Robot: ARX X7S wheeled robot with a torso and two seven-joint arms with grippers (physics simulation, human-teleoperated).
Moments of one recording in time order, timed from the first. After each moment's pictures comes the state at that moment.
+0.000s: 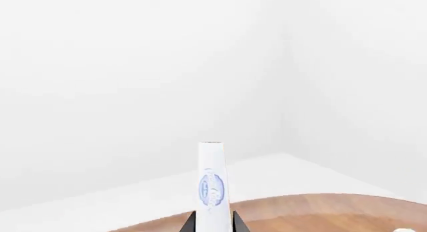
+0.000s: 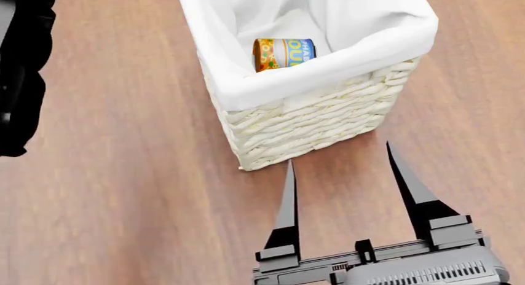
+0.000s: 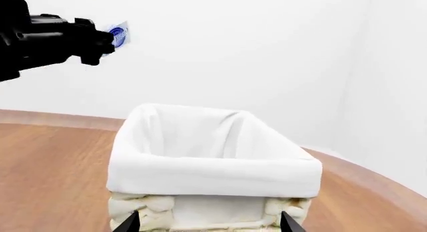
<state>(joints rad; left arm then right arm) -1.49 -0.08 0.41 -1.09 -0.39 0.24 0.06 0.29 0.64 -0.52 -0.50 0.30 0.01 0.51</state>
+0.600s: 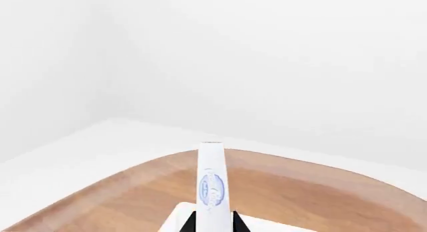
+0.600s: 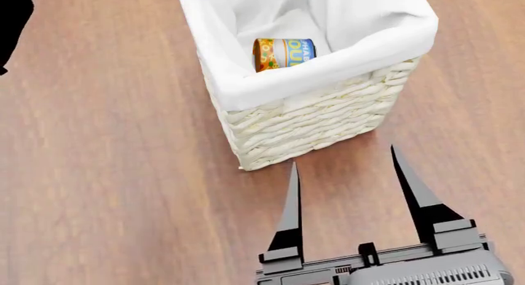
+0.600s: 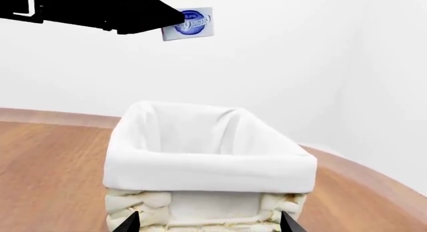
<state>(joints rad) -1.72 -0.04 0.51 -1.09 -0.54 -0.17 0.67 0.28 0.64 -0.52 -0.50 0.30 0.01 0.52</state>
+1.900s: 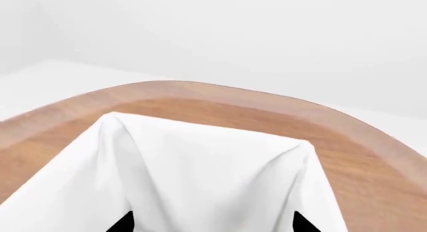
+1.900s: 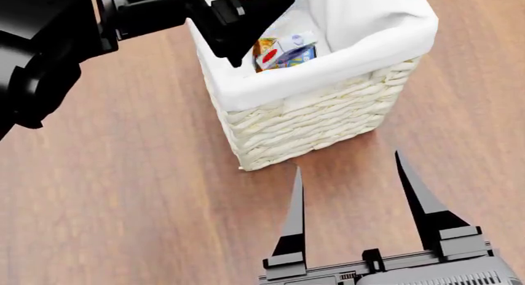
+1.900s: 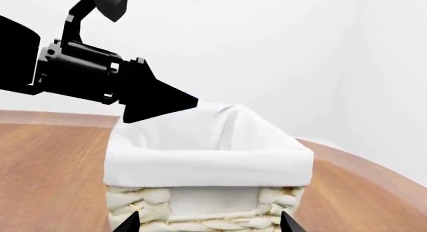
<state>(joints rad) -1.71 0.00 1.38 -1.29 -1.24 0.00 0.76 0.25 0.66 -0.51 -0.53 0.33 0.01 0.53</state>
